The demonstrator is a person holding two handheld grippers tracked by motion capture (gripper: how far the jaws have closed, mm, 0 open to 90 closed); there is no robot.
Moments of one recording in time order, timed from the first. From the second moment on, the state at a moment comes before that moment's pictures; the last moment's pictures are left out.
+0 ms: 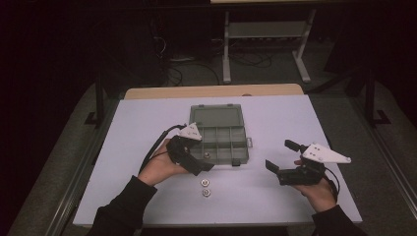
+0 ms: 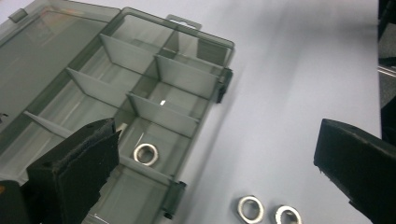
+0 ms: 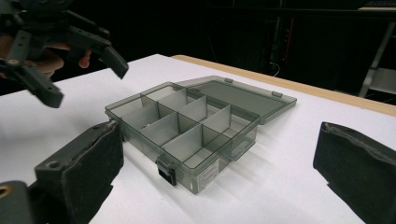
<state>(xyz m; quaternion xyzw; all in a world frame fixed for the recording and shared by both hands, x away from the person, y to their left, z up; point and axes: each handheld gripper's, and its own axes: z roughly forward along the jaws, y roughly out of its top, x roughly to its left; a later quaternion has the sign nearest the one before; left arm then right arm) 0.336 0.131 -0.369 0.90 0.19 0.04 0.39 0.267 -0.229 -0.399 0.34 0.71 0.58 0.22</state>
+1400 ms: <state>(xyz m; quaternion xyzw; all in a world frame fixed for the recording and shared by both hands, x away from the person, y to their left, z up) 0.306 0.146 -0.421 0.91 0.17 0.00 0.39 0.267 -0.229 -0.400 0.34 0.71 0.58 0.22</state>
